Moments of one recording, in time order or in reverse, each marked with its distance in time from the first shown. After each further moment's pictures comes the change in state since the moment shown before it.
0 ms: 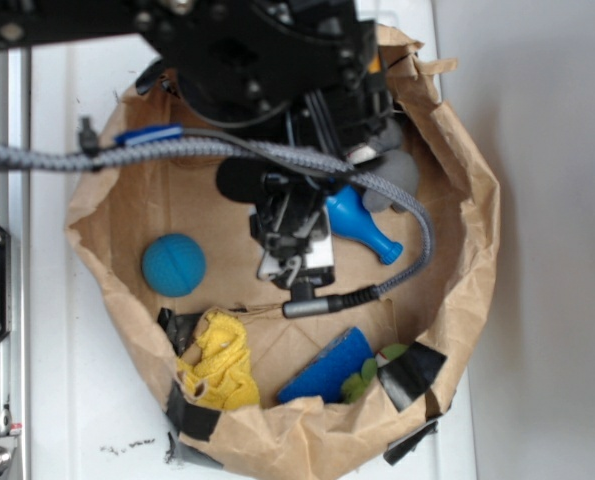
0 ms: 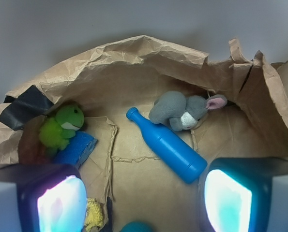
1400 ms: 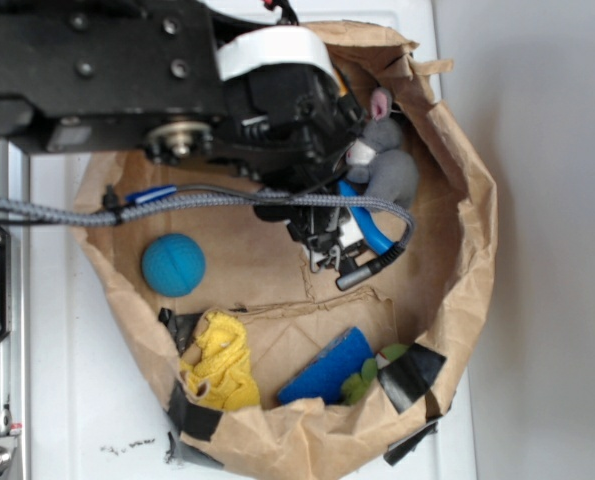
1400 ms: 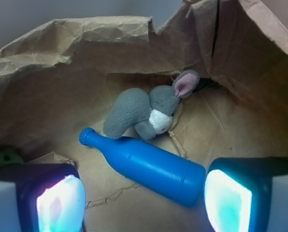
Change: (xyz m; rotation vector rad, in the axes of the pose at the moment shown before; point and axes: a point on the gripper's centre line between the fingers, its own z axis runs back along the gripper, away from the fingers) arm -0.006 0.018 -0.055 0.125 -0.119 0.321
